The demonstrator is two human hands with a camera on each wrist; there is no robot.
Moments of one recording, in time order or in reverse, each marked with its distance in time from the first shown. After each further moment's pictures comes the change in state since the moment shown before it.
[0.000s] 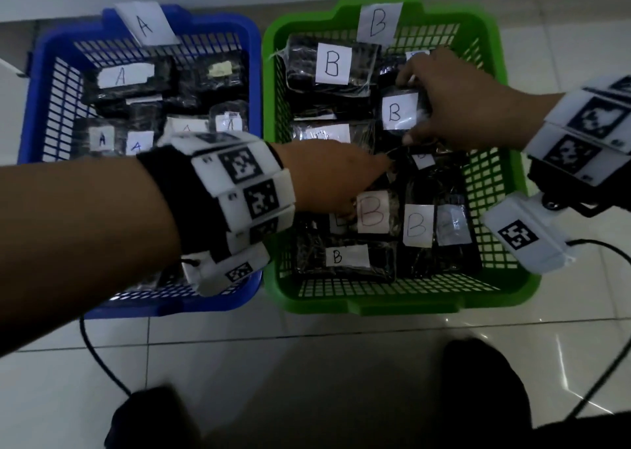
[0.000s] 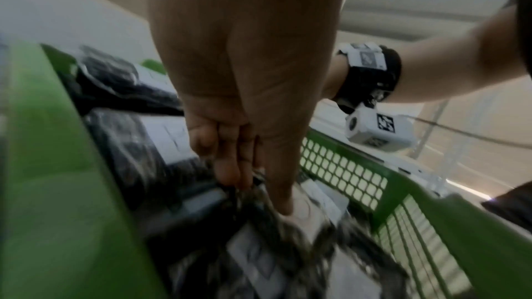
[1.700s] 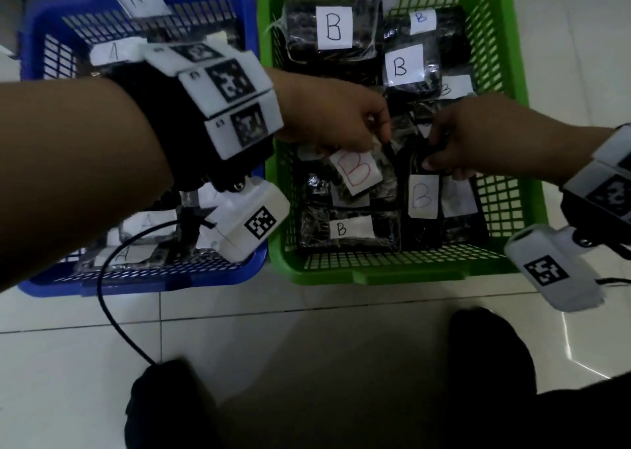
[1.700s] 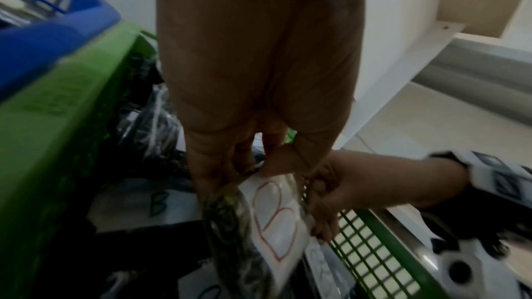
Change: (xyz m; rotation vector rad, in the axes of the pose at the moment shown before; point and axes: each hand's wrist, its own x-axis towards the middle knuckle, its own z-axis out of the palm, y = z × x) left_hand 0.000 -0.014 -0.026 -0.769 -0.095 -0.162; right_hand -0.052 0.006 0.027 0.090 -0.244 0.148
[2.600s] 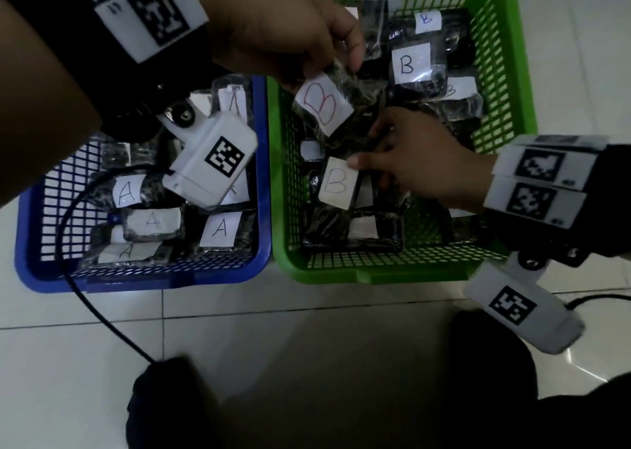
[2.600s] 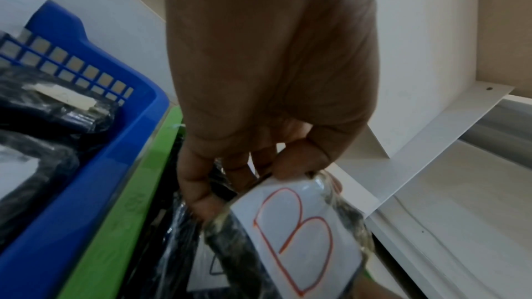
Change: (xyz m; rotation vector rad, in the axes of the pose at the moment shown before) left_hand -0.026 -0.016 -0.054 -0.190 0.124 0.015; right_hand 0.006 -0.059 0.033 0.625 0.089 0.014
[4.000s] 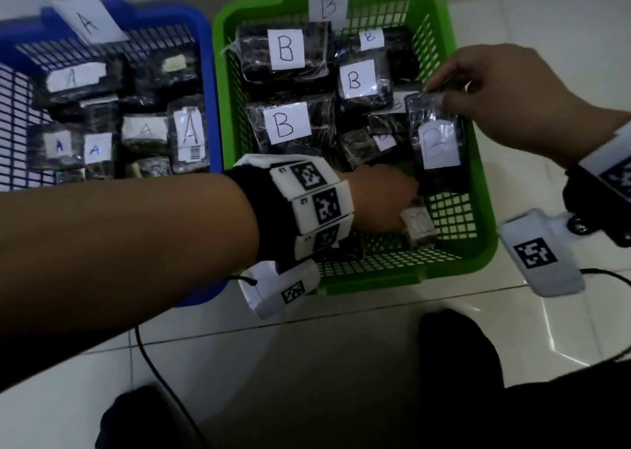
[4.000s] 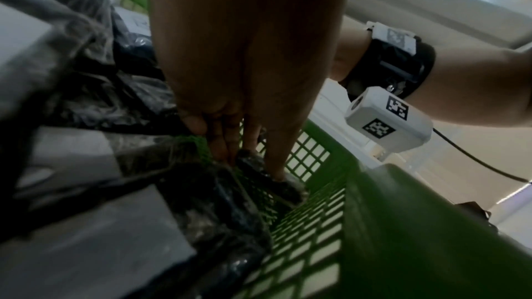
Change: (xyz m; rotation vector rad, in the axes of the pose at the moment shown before) left_hand 0.062 0.031 0.157 0.710 -0.158 0.281; right_hand -0.016 0.031 -0.114 -0.441 0.307 -0.112
